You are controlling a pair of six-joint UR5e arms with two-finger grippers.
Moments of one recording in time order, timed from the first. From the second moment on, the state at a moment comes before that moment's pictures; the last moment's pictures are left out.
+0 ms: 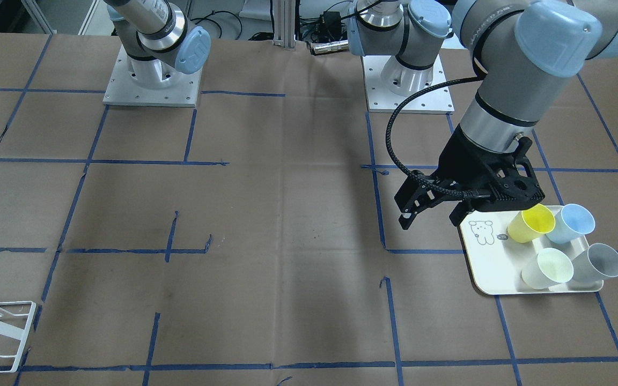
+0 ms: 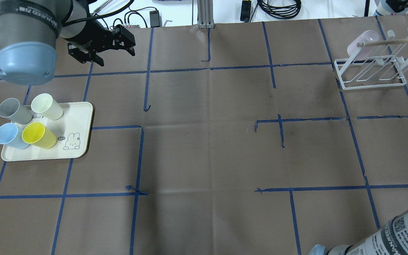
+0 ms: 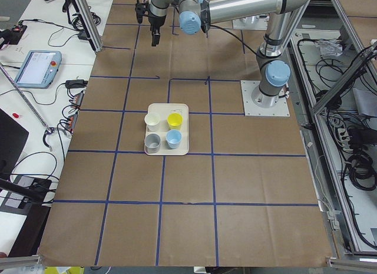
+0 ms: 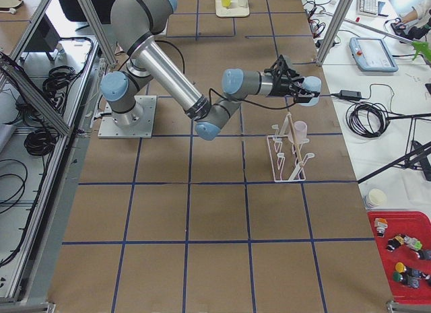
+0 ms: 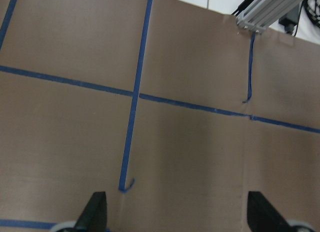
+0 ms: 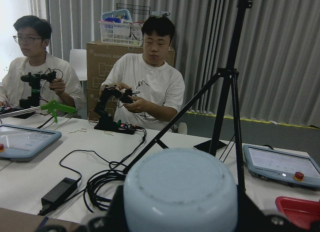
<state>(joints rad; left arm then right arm) -1.52 -1.72 -1.57 -1.21 1.44 -0.14 0.93 -1.11 1.77 -3.51 -0.83 -0.29</state>
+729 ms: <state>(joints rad) -1.52 -1.69 -1.49 -1.46 1.59 -0.06 0.81 -0.87 1.53 -3.41 -0.69 -0.38</state>
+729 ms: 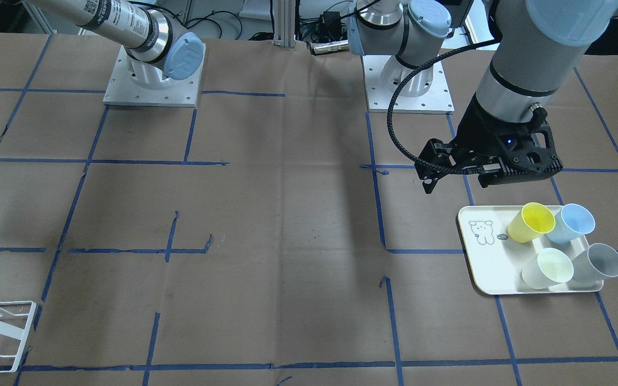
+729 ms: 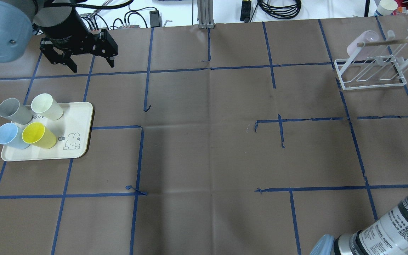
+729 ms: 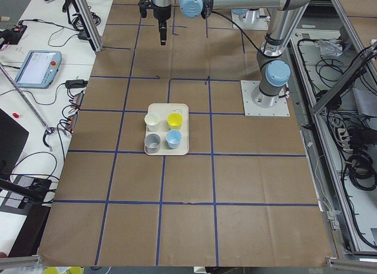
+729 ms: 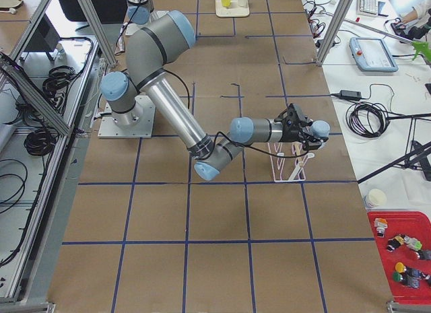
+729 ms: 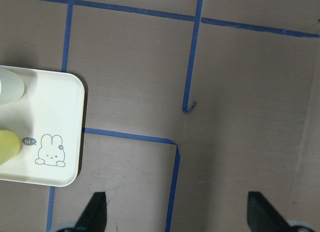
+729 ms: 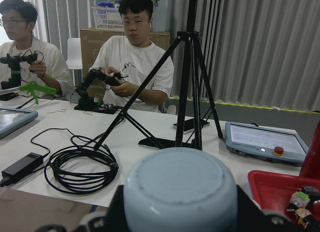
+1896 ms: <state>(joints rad) -1.50 -1.66 -1.50 -1.50 1.57 0.12 0.82 -0.76 1.46 -3.41 -0.66 -0.38</state>
